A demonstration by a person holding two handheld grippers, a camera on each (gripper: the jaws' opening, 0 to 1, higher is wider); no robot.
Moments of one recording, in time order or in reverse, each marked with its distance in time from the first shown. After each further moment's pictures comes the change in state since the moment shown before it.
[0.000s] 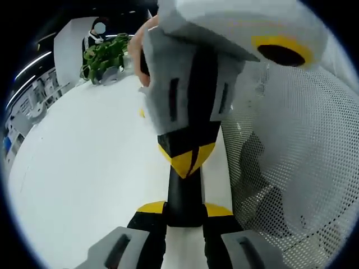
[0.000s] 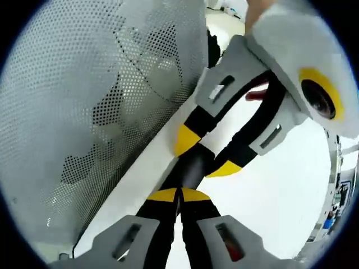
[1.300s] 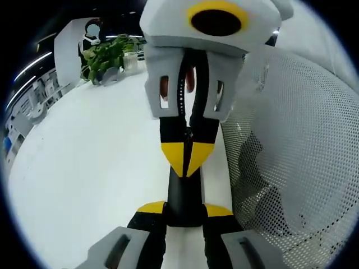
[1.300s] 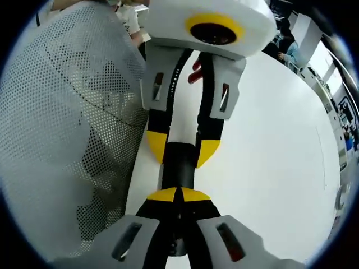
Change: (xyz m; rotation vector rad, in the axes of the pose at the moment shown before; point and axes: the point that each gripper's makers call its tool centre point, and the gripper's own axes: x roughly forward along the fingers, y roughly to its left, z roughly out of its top) left arm 0.000 0.000 -0.001 0.004 -0.006 0.005; right arm -0.004 -0.004 -0.003 0.437 -0.160 -0.097
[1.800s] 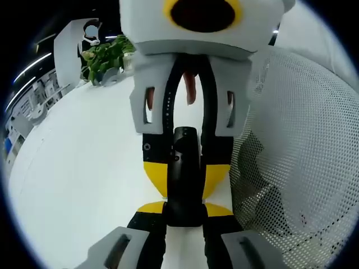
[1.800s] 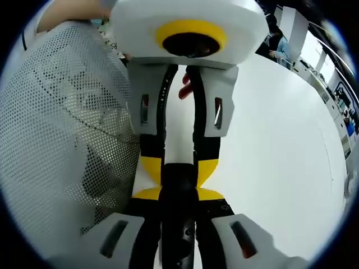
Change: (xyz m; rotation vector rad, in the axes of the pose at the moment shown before) left arm -0.001 -0.001 0.000 0.004 -0.001 0.001; right arm 0.015 -0.001 0.023 0.041 -0.059 0.012
